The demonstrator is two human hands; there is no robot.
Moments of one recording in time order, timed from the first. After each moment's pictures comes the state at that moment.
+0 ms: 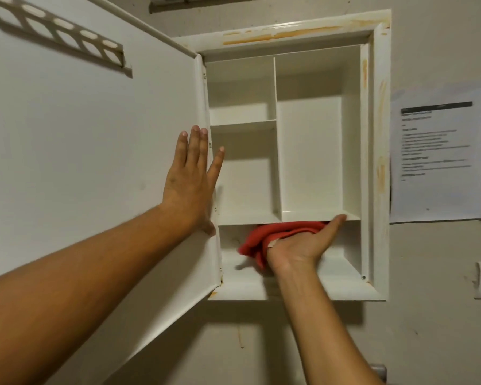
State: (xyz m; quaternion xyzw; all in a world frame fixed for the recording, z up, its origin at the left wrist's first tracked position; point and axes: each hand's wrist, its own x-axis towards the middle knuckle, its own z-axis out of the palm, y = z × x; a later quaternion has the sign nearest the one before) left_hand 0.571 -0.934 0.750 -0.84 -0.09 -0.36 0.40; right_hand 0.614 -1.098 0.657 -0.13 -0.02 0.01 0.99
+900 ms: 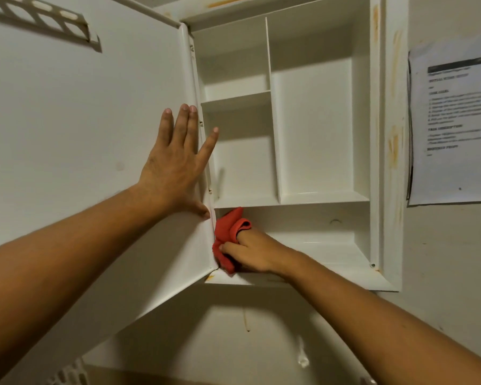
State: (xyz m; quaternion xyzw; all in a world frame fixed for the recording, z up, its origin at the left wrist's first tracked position) left_hand 0.567 -0.930 0.752 -0.83 -0.08 -0.36 0.42; right_hand 0.652 -1.091 0.616 -0.84 -0.46 -0.04 0.30
